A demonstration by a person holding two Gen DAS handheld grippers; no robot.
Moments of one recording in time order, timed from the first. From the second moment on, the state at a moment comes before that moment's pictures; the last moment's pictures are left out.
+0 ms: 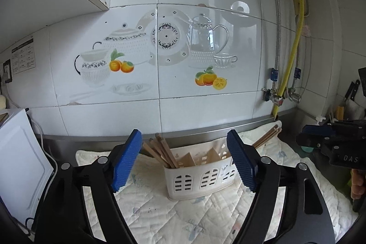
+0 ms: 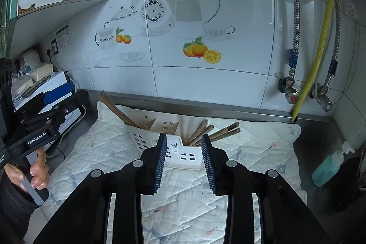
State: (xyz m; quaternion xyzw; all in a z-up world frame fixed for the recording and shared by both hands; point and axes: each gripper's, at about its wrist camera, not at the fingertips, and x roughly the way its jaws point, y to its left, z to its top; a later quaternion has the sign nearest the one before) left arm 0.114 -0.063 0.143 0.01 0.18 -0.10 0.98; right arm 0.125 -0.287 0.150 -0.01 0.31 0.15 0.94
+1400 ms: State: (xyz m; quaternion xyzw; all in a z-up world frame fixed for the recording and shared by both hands) left arm 0.033 0.002 0.067 0.01 0.24 -0.03 0.97; right arm 0.033 -0.273 0.072 0.02 0.30 0.10 0.95
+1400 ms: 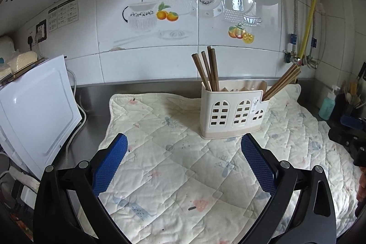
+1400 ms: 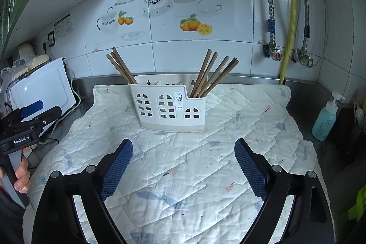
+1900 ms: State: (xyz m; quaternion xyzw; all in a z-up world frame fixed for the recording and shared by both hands) left arm 0.022 0.005 0.058 0.02 0.24 -0.03 0.97; right arm 0.026 -0.274 0.065 0.02 0.30 0.09 0.95
